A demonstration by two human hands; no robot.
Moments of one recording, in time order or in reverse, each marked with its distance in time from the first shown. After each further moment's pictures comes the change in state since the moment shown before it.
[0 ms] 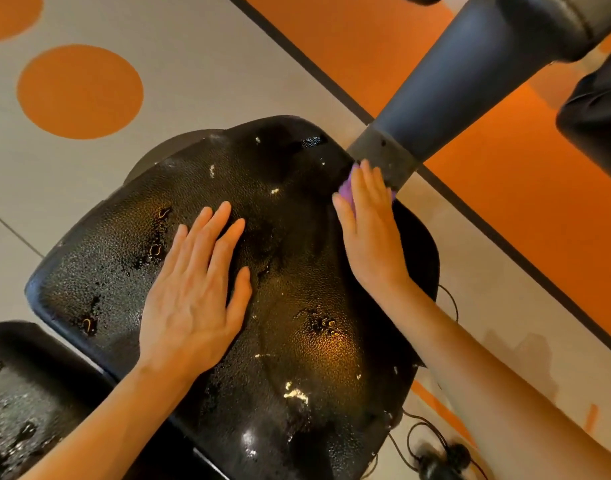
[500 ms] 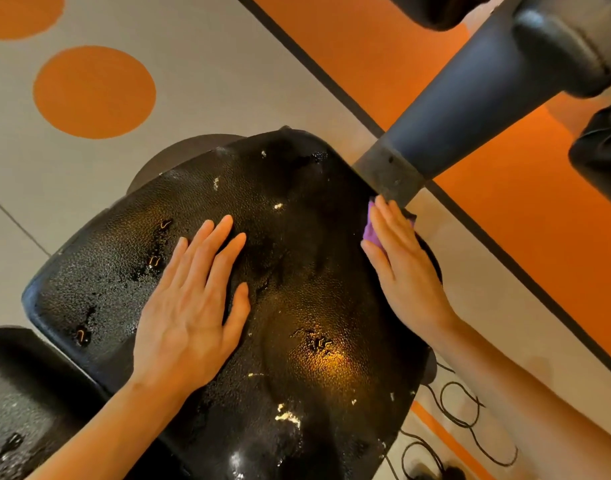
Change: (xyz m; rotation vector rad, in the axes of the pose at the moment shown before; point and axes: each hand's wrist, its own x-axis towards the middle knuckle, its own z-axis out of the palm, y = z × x) left_hand 0.000 0.001 0.000 -0.026 0.024 -0.010; right_hand -0.019 0.041 -0.032 -0.017 -0.132 -0.191
